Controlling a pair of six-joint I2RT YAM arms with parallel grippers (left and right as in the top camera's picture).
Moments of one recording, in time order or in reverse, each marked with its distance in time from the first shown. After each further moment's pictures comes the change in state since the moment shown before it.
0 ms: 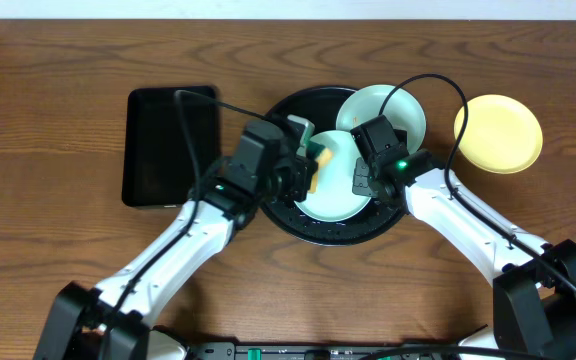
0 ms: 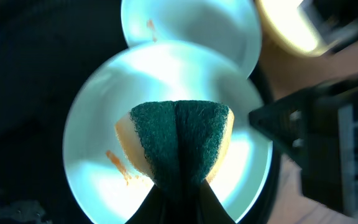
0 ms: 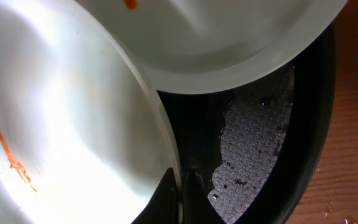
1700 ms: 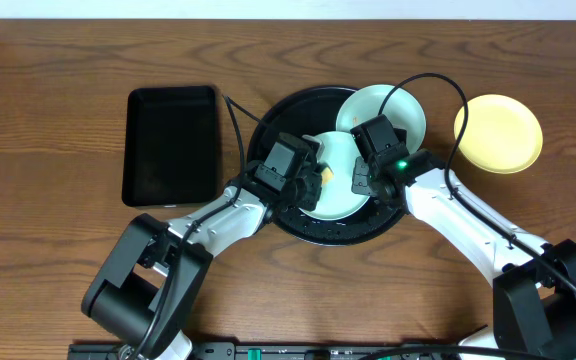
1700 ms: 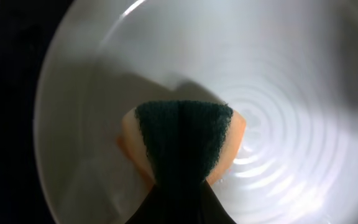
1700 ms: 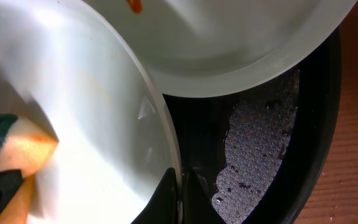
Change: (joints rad) left arm -0.050 0.280 0.000 0.101 -0.130 0.000; right arm 0.000 0.000 0.000 0.013 -0.005 -0.002
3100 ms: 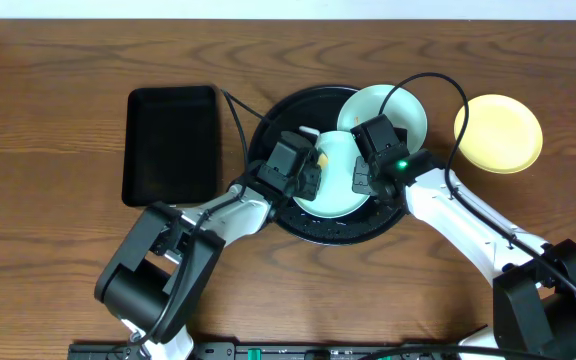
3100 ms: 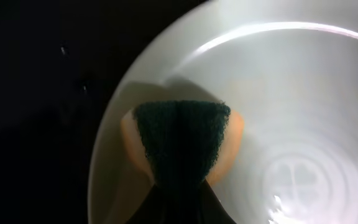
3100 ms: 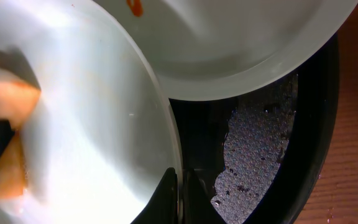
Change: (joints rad) left arm 0.001 0.075 0.000 0.167 -0.137 0.001; right arm 0.000 0.000 0.000 0.005 0.005 0.000
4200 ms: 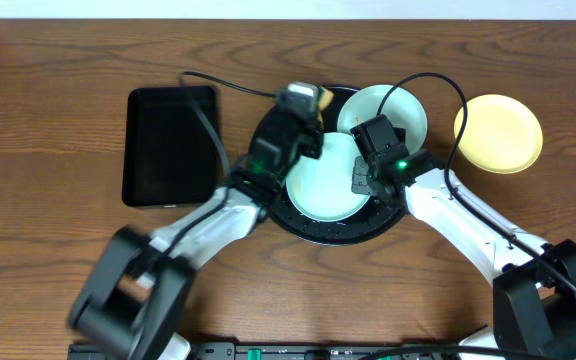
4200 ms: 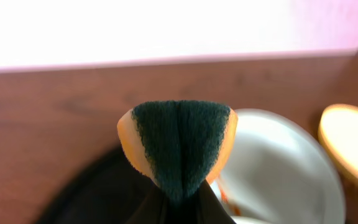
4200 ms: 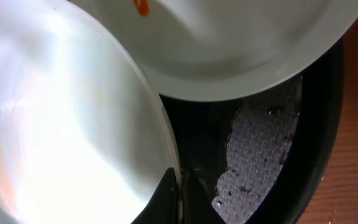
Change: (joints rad) left arm 0.042 -0.188 -0.005 0.335 -0.126 0.023; right arm 0.000 0.000 0.000 0.005 0.004 -0.019
